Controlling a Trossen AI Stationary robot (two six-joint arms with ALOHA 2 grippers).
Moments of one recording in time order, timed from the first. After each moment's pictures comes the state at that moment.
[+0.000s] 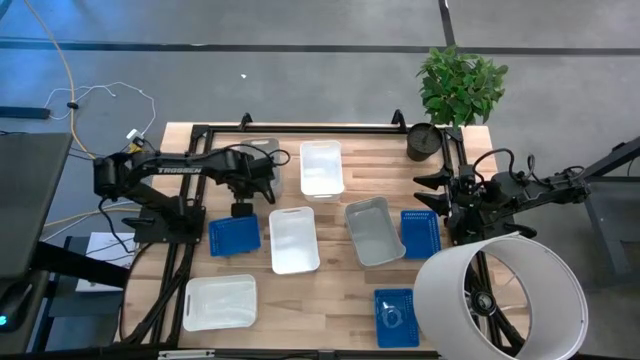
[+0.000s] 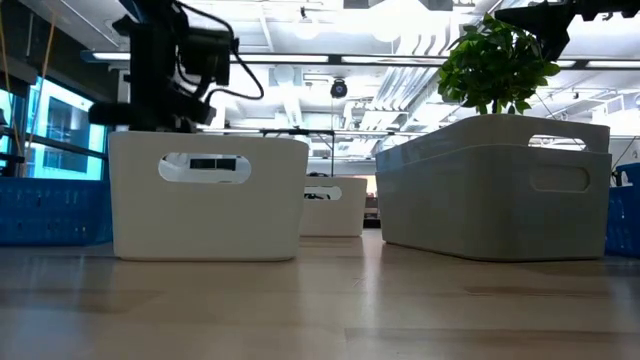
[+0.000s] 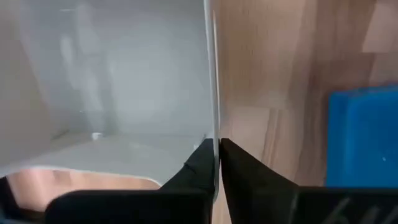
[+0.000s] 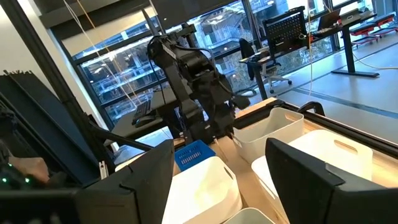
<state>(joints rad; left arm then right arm) 0.42 1.38 0.90 -1.04 -0.18 0.27 0.26 0.29 0.44 -0.09 0.42 0.34</state>
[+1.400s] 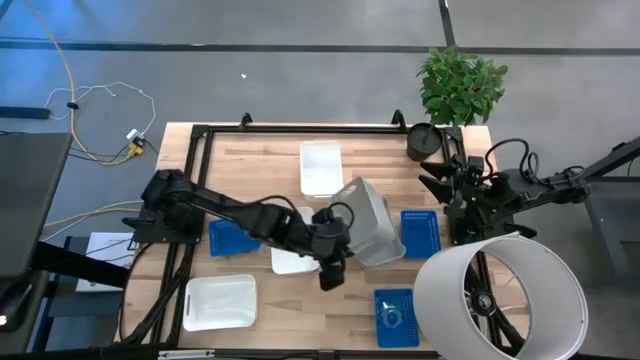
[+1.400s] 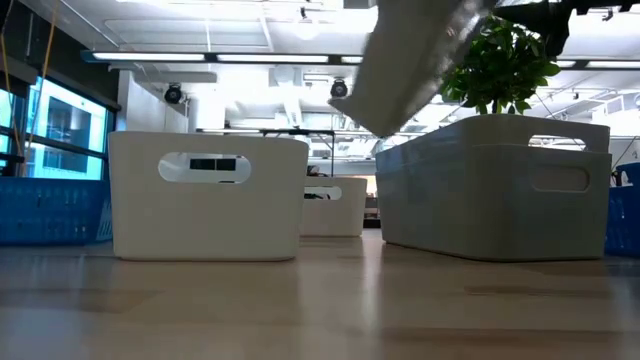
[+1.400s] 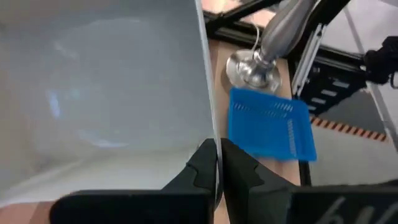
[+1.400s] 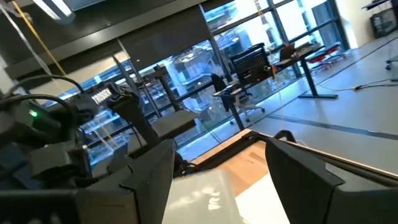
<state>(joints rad) -0.20 1.85 1.72 -0.56 -0.22 -0.45 0.26 0.29 0.44 0.04 0.59 0.33</state>
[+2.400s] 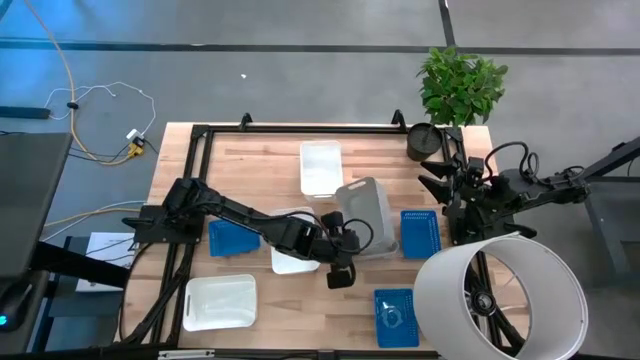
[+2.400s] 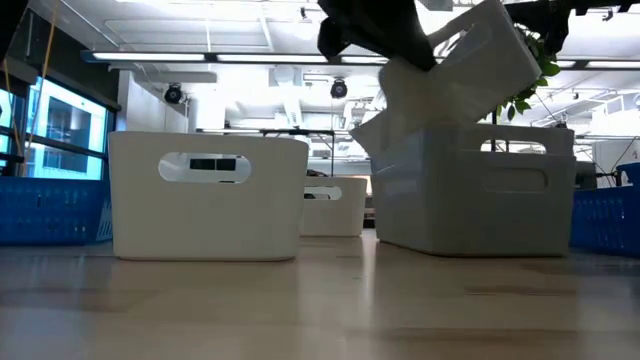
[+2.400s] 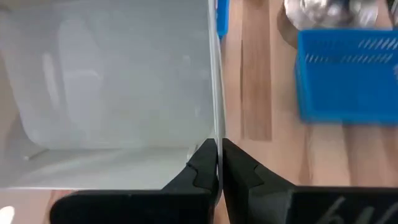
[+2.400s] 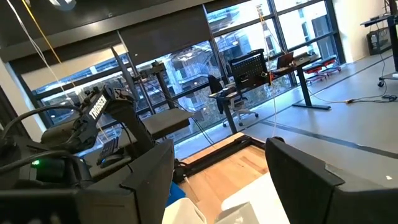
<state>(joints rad) -0.19 2.02 1.72 -0.58 -0.34 -0.26 0.26 0.29 0.44 0.04 0.60 0.24</state>
